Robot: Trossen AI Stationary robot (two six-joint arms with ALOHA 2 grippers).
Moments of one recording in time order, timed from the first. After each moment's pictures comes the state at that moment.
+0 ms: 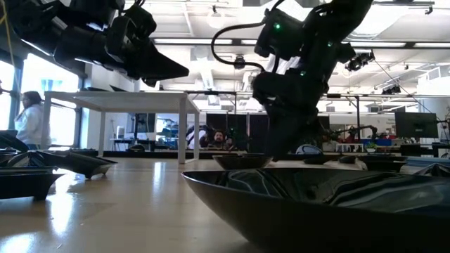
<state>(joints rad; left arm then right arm) 0.04 1.21 0.38 0.68 0.01 0.02 0.01 1.77 0.96 -0.24 -0.01 0.67</state>
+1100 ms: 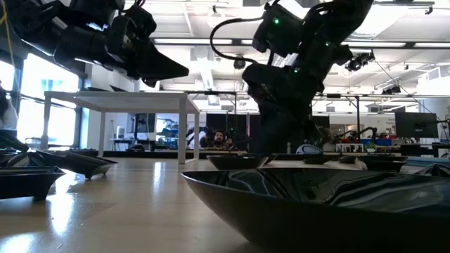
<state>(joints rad) 0.04 1.21 0.38 0.68 0.01 0.00 0.01 1.78 0.96 -0.14 -0.04 0.77</state>
